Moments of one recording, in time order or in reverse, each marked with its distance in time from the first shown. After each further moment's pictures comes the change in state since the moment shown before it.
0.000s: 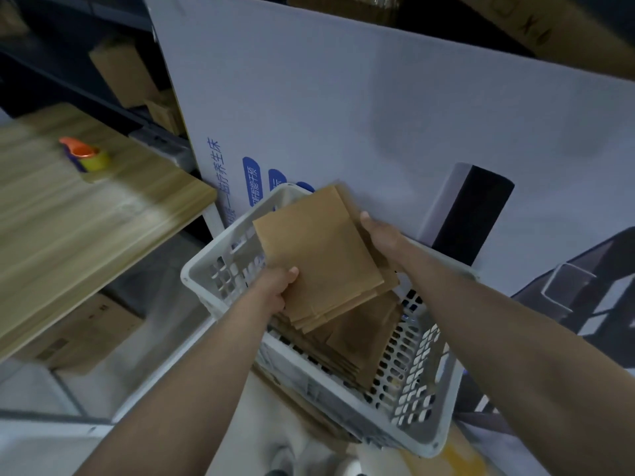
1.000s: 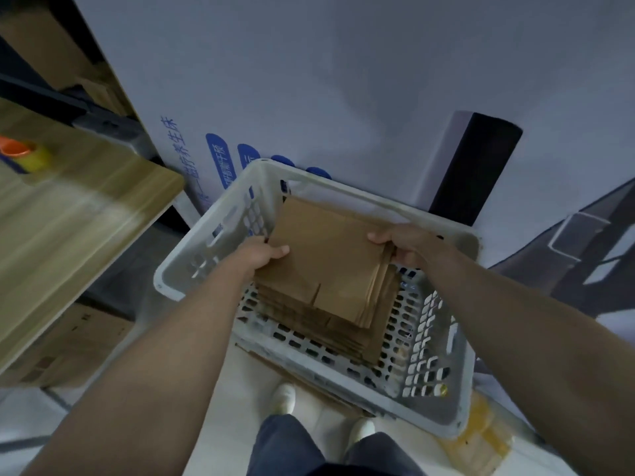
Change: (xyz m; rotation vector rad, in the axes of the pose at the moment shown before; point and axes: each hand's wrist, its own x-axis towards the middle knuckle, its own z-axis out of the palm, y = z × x) left_hand 0.080 0.025 -0.019 0.569 -0.141 0.128; right_hand 0.006 0.066 -0.026 0.442 -0.020 0.471
